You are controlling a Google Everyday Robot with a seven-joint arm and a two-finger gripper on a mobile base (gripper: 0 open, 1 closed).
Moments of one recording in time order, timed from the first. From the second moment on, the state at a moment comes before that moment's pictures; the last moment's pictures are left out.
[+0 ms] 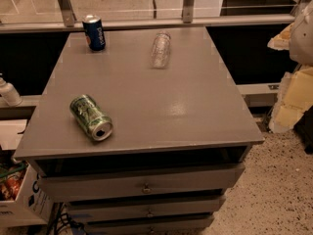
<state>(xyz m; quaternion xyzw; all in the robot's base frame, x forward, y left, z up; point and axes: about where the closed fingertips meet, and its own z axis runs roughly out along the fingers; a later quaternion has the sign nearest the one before) 0.438 -0.217 0.976 -0.60 0.78 -0.03 0.16</state>
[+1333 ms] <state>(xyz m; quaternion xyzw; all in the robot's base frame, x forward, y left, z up) 0.560 -0.213 0.951 -0.64 0.75 -0.05 0.18</state>
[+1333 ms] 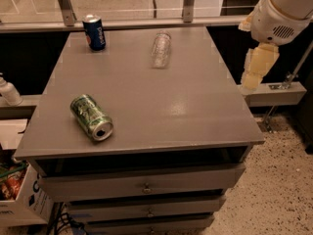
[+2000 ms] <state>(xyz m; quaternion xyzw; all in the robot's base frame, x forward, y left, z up) 0.597 -0.201 0.940 -0.69 0.70 -0.08 0.17</state>
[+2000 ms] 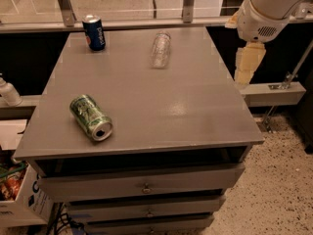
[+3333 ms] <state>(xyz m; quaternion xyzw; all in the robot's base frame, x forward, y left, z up) 0.693 -0.174 0.904 -0.81 0.55 -0.15 0.14</state>
